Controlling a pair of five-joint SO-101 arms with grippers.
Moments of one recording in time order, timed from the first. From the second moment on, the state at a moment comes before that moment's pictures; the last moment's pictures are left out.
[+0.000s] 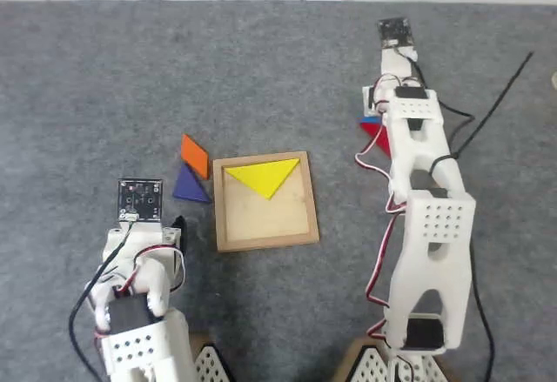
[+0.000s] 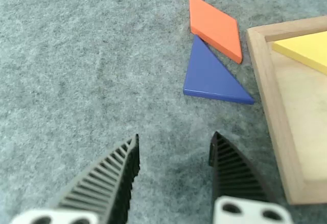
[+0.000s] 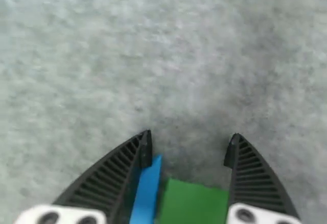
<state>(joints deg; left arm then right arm) -21.6 -97.4 97.1 60.4 -10.4 -2.4 50.3 -27.4 39.9 7.1</state>
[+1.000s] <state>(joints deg) -21.6 -97.4 97.1 60.4 -10.4 -6.9 30.0 -18.0 88.9 11.6</state>
